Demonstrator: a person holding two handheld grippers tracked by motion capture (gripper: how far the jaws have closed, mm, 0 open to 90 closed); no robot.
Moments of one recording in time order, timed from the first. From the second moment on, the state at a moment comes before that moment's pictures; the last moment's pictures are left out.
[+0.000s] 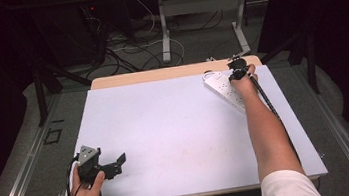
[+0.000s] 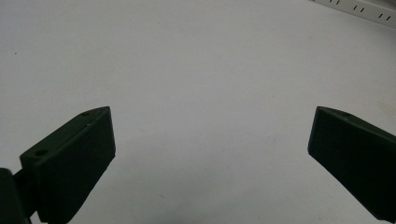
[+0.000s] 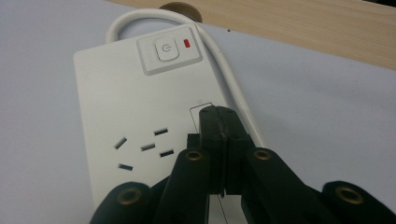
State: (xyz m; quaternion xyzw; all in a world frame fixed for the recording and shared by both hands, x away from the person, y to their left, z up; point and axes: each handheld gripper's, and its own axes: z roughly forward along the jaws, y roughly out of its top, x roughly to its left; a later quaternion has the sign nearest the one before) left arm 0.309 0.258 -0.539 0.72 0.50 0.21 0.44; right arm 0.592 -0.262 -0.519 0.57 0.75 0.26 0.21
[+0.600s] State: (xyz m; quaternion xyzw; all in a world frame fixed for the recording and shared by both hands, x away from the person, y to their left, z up) left arm 0.310 0.258 -0.538 0.72 0.50 0.21 0.44; right arm 0.591 -0.262 -0.520 0.58 0.75 0.25 0.20
